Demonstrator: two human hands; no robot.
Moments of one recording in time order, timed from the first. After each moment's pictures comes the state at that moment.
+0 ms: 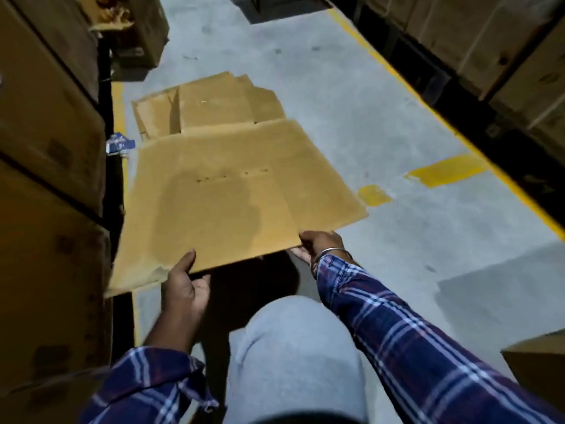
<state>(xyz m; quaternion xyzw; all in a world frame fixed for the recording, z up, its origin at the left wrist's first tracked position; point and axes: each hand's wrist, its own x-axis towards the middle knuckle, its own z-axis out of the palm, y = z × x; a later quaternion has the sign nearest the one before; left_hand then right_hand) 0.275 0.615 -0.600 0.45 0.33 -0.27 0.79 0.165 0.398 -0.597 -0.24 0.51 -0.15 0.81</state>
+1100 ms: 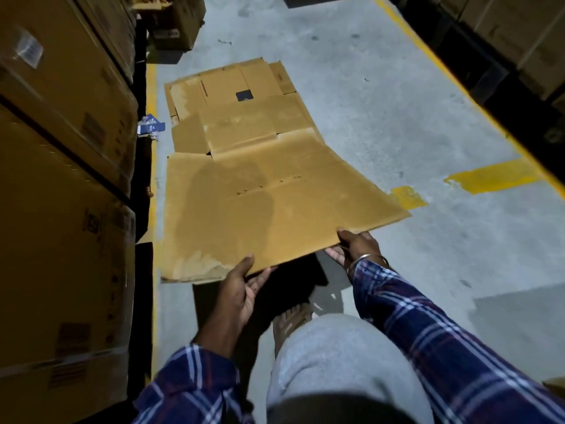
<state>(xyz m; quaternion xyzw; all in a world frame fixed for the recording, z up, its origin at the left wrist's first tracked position) 0.248 0.593 -0.650 0.43 0.32 -0.35 0.77 0.169 0.380 -0.633 -0.29 0.53 -0.13 0.79</state>
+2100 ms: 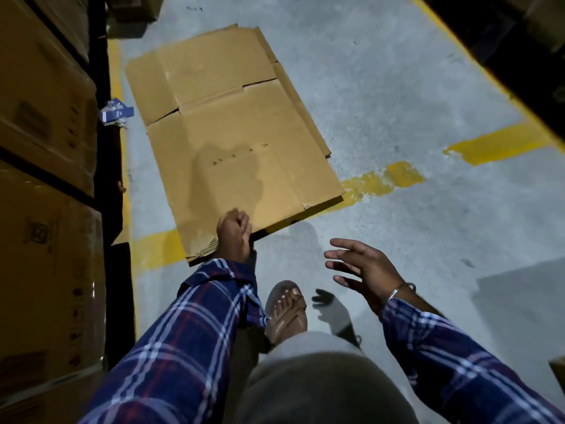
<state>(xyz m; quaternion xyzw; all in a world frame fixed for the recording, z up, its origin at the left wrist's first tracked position) 0.355 0.503 -0.760 0.54 0.25 -0.32 0.74 0.100 0.372 -0.647 -0.48 0.46 0.00 0.75</state>
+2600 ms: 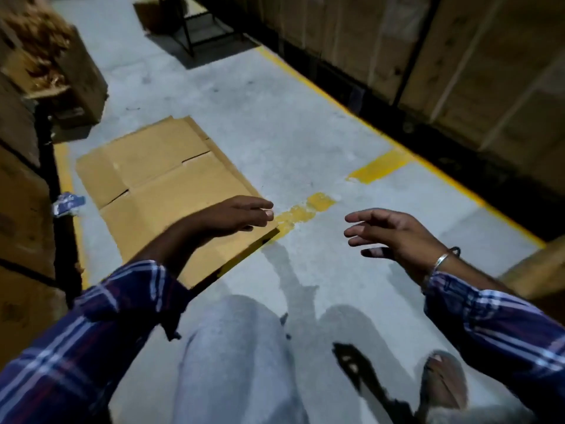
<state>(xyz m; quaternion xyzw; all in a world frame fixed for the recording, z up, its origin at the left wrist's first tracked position) 0.243 0.442 -0.458 0.70 -0.41 -0.51 0.29 -0.065 0.321 -0.446 -0.63 0.42 -0.13 0.65</state>
